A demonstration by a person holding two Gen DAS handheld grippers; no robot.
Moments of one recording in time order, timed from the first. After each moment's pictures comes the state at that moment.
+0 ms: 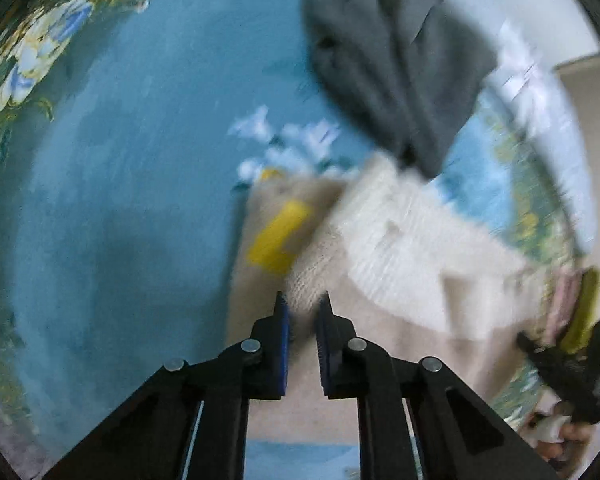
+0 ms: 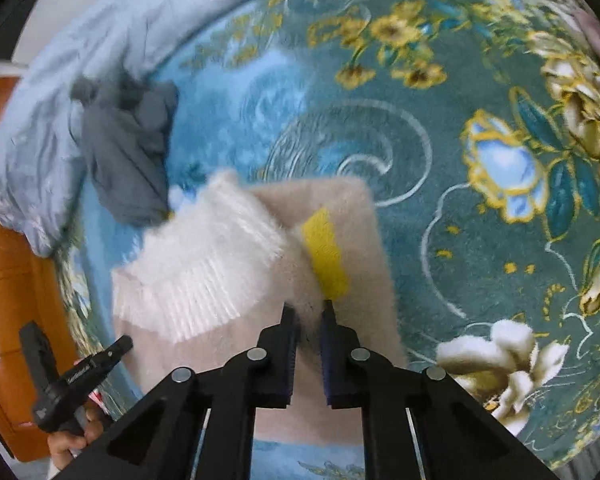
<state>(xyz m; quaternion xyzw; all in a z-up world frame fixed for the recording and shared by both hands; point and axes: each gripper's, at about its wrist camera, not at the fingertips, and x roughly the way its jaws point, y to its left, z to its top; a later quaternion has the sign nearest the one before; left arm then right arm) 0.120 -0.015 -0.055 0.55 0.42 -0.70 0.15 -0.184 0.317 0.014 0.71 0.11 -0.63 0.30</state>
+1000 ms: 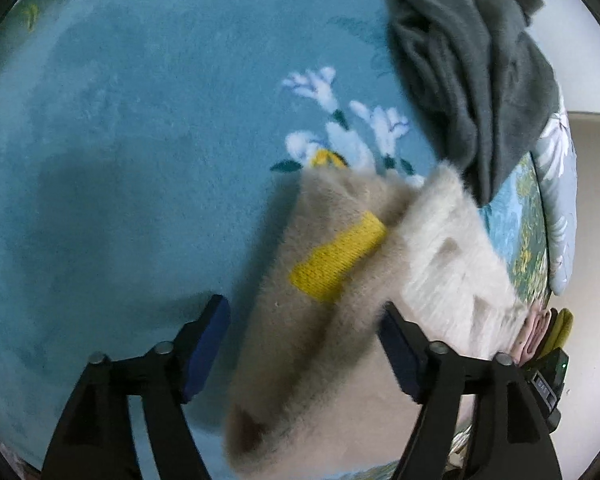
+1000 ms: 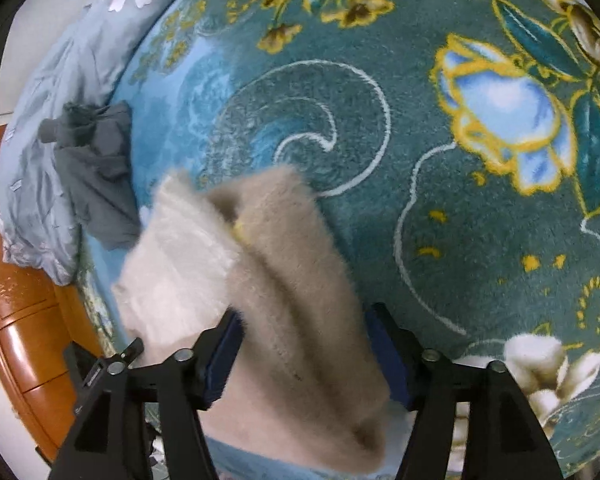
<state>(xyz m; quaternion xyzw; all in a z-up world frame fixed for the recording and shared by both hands) 0.142 -0.045 -0.137 0.57 0.52 -0.62 0.13 -0.206 0.340 -0.058 0.78 0.03 -0.57 0.27</state>
